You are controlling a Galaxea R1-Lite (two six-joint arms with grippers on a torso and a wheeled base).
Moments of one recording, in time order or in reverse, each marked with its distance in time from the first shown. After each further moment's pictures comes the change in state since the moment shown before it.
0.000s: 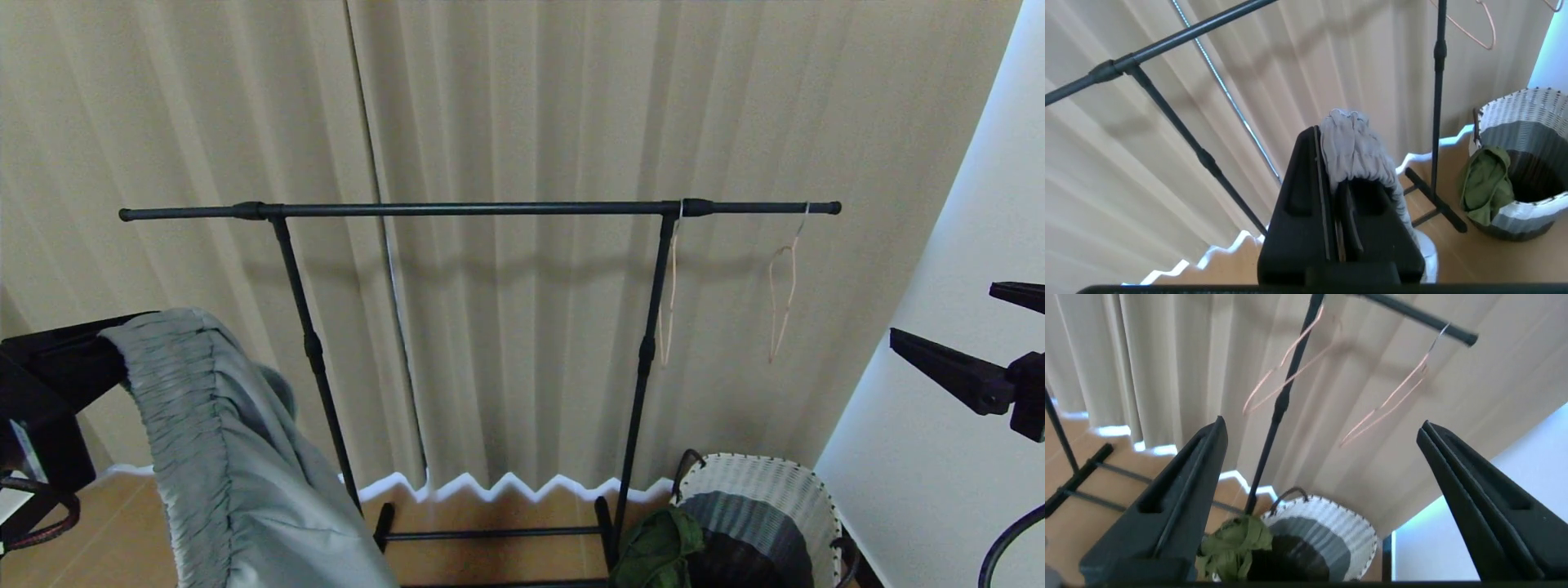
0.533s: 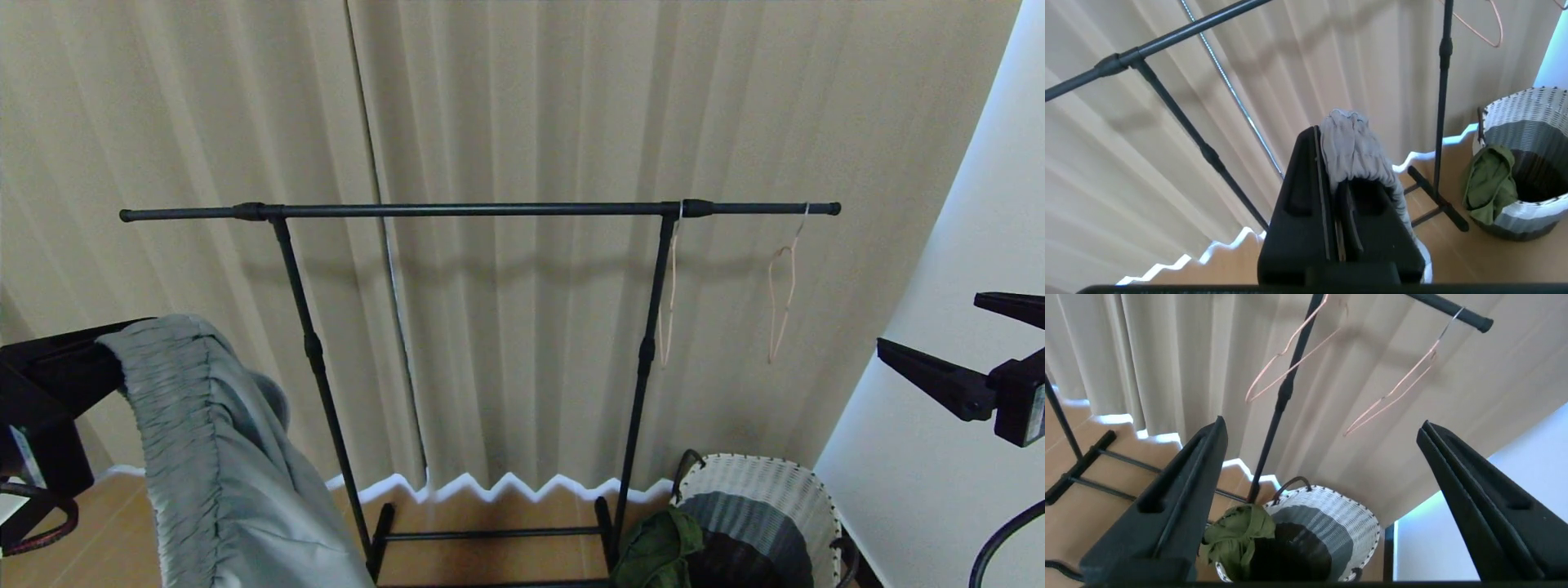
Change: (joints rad) left arm 0.015 -0.005 0.010 0.002 0.000 -0.004; right arm -0.001 0.023 0.007 0.002 0.000 0.000
